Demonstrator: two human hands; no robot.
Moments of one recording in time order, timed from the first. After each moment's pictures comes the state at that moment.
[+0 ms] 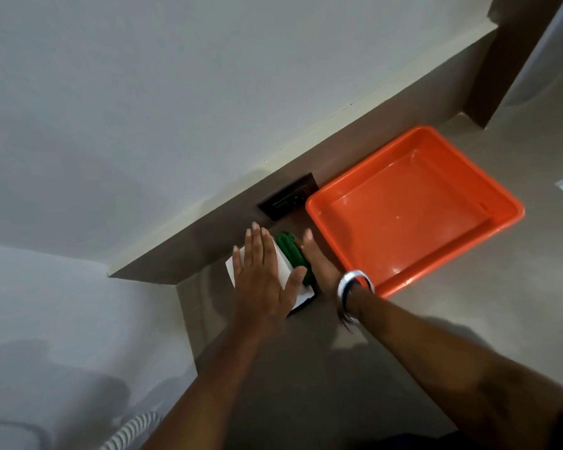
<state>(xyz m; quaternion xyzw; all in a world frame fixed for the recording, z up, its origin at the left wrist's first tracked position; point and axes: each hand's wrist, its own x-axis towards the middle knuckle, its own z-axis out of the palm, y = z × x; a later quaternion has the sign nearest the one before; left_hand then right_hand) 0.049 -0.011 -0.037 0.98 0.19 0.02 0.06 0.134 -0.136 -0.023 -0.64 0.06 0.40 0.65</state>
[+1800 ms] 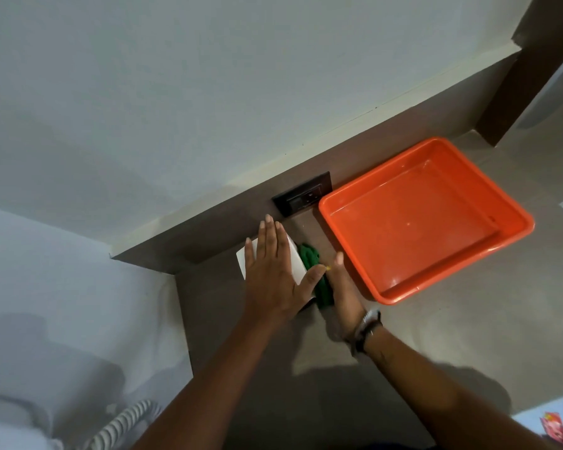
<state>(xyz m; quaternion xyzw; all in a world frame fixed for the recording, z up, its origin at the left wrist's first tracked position) 0.048 -0.012 -0.031 0.98 0.19 0.01 0.10 0.083 -0.162 -0.026 -0.52 0.01 0.44 0.73</state>
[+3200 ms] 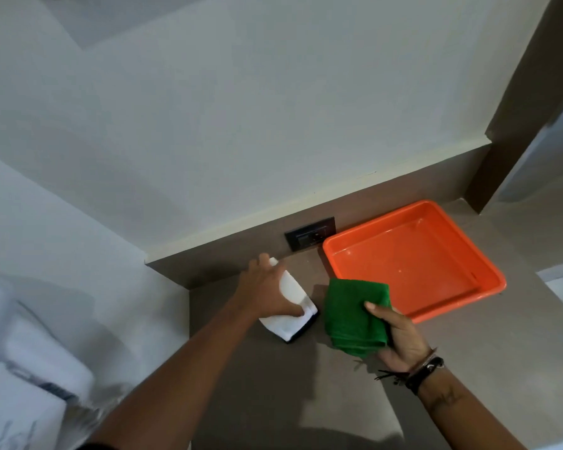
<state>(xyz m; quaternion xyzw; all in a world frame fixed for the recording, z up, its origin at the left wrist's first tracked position) 0.060 0.011 0.019 0.95 0.25 -0.18 0.07 0.135 -0.234 -0.041 -0.29 0.13 0.51 0.80</state>
